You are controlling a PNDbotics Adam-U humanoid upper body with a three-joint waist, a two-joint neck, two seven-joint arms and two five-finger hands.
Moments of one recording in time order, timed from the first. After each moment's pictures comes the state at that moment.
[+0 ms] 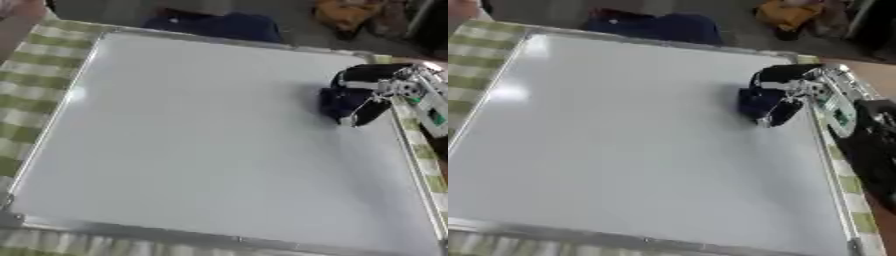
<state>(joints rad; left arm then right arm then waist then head) -0.32 0.23 0.10 -1.98 0.38 -0.15 -0.12 -0.83 -0.79 0.12 -1.13 0.86 -0.34 0.66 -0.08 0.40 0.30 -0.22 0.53</state>
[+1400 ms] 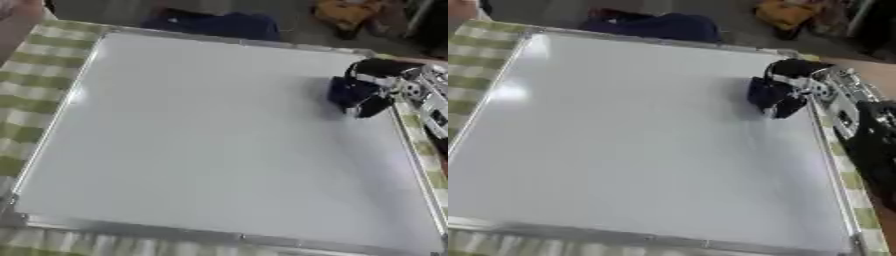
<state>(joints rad) -0.32 0.23 0.10 -1.98 0.38 -0.14 -0.12 -0.84 -0.79 0.13 -1.10 0.89 -0.27 0.58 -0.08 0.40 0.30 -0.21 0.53</state>
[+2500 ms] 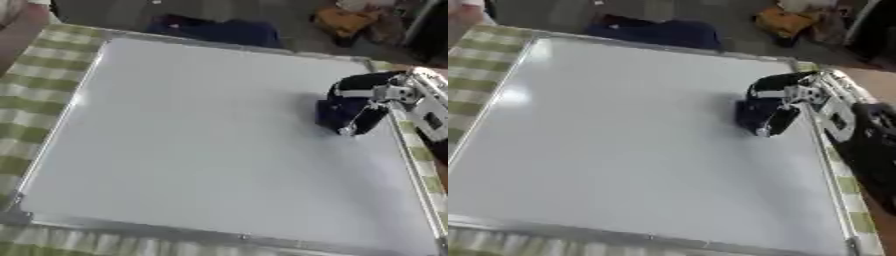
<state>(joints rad) -0.32 0.23 0.10 -1.98 0.38 -0.13 -0.11 -0.80 -0.80 0.20 -1.19 0.76 -0.34 0.77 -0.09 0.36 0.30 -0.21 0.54</state>
